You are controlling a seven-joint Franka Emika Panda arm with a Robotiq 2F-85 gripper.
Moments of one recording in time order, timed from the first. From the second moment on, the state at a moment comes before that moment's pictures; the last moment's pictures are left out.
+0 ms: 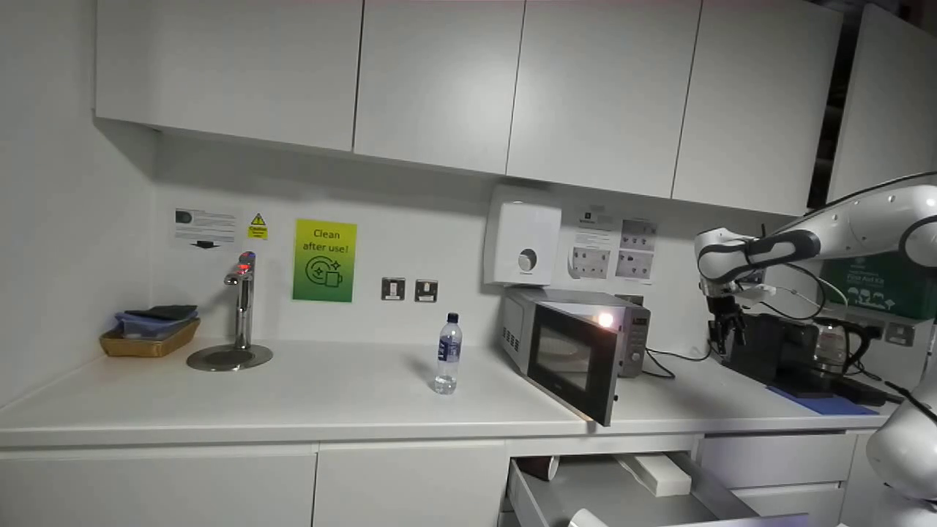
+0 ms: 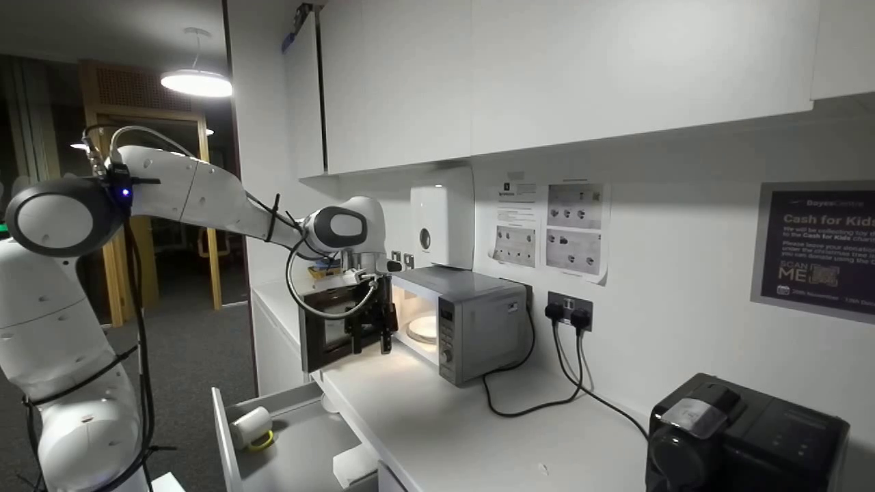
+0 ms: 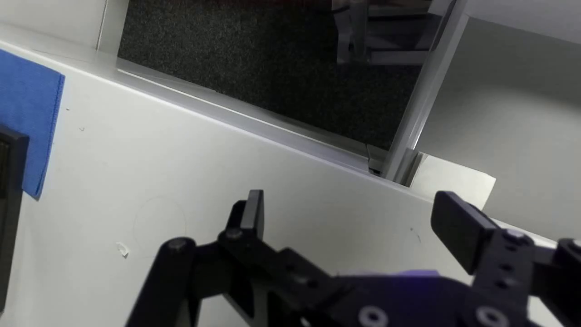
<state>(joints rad) -0.16 -0.22 -0.13 -2.12 -0.33 1.77 -0.21</state>
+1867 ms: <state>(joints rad) -0.14 -0.22 -0.12 -2.16 -0.03 1.81 0.14</state>
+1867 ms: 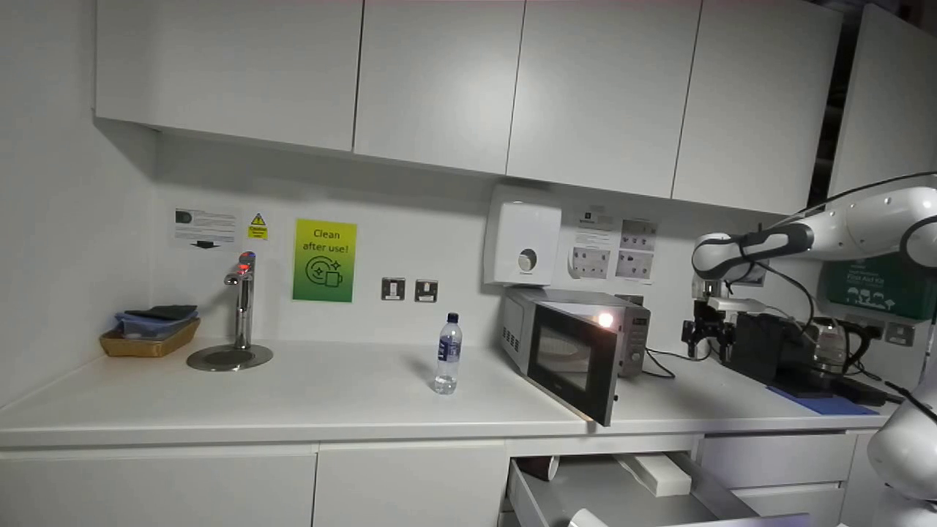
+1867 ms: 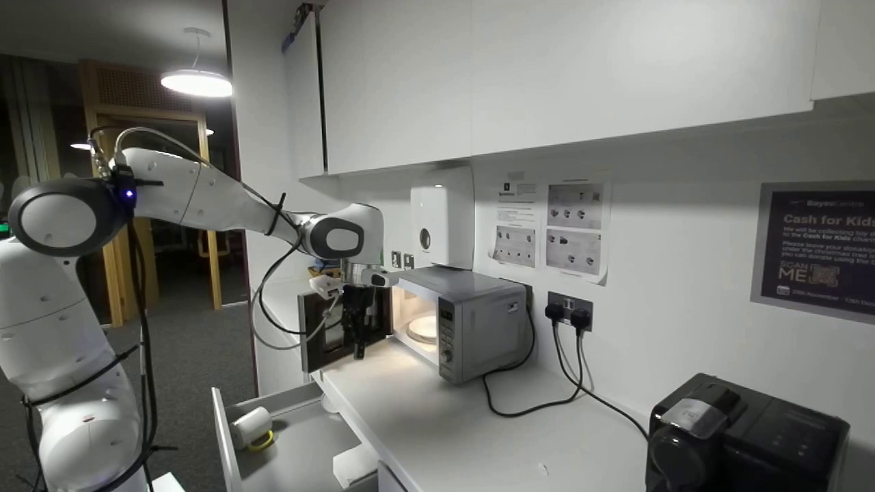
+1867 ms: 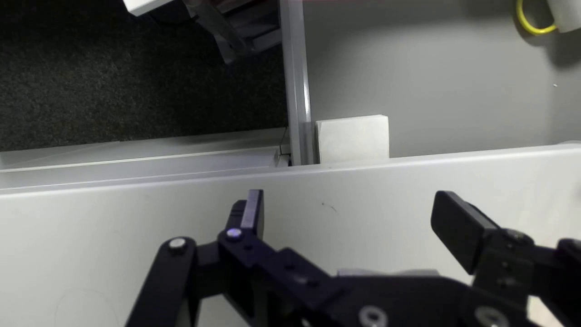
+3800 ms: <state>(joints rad) -0.12 -0.27 0.03 -2.30 0.21 2.34 0.78</state>
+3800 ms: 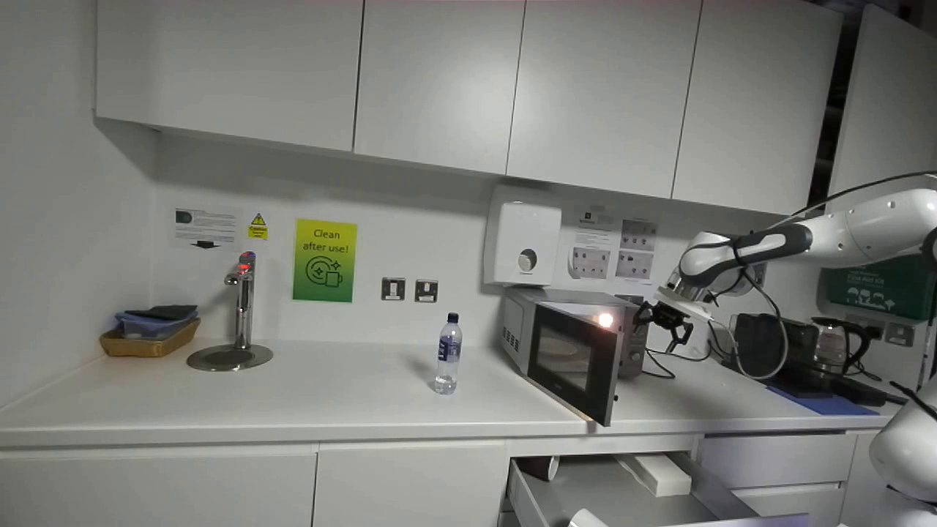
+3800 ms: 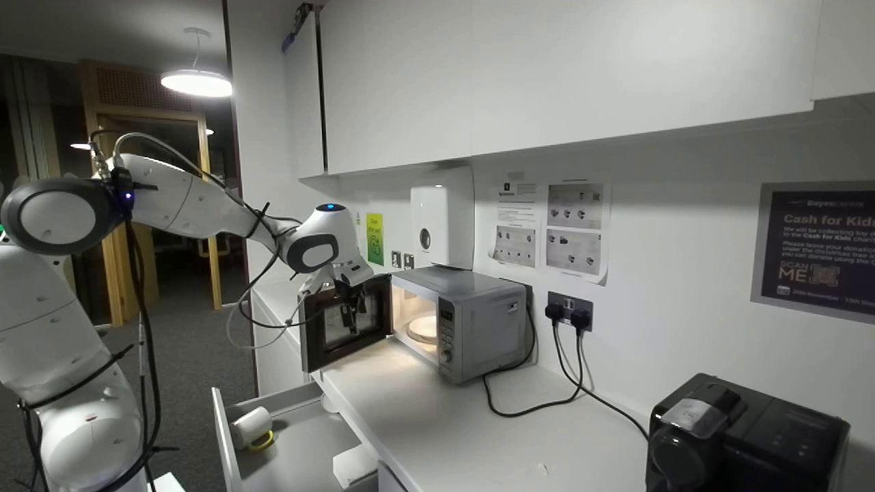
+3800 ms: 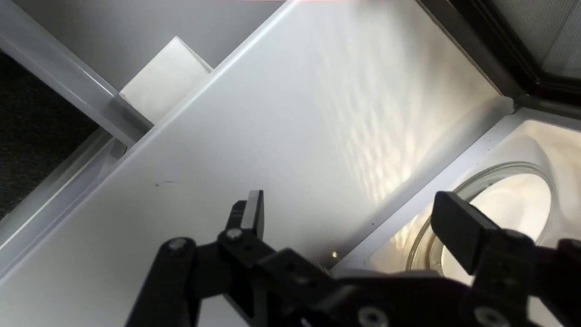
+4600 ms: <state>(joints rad) -0.13 -0.32 0.12 -2.43 0.04 2.67 1.26</state>
